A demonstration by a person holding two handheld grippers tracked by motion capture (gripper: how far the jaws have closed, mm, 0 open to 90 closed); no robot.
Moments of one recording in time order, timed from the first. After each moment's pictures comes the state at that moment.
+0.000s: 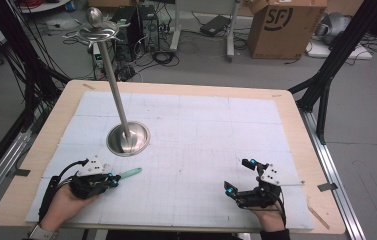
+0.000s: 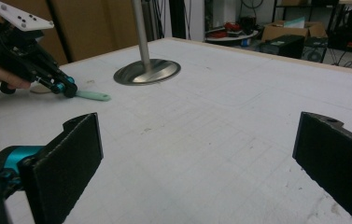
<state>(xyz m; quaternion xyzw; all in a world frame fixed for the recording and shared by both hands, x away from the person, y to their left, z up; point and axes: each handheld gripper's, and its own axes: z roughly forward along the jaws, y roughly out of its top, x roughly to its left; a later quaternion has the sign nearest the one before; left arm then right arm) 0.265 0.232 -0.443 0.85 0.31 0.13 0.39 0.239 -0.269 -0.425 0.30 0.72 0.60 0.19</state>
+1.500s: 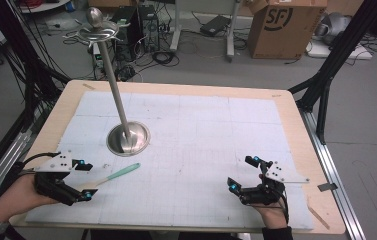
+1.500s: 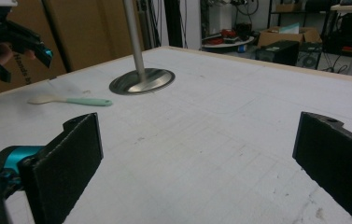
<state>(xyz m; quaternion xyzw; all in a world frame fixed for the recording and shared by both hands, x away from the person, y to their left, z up) 0.259 0.284 -0.386 0.89 0.21 0.08 0.40 0.244 -0.277 -0.420 0.31 0.71 0.61 0.19</state>
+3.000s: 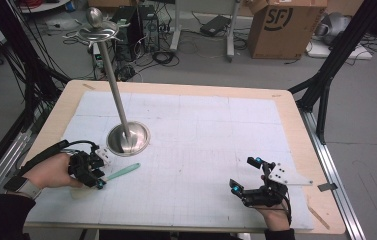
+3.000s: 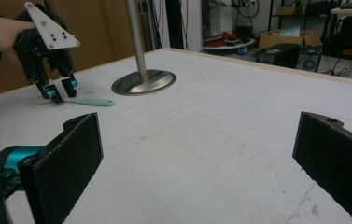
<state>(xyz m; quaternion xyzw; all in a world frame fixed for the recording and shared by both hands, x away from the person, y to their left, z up) 0.318 0.228 -0.407 0.97 0.20 0.01 0.11 0.238 -0.282 -0.418 0.31 0.70 0.61 0.19</state>
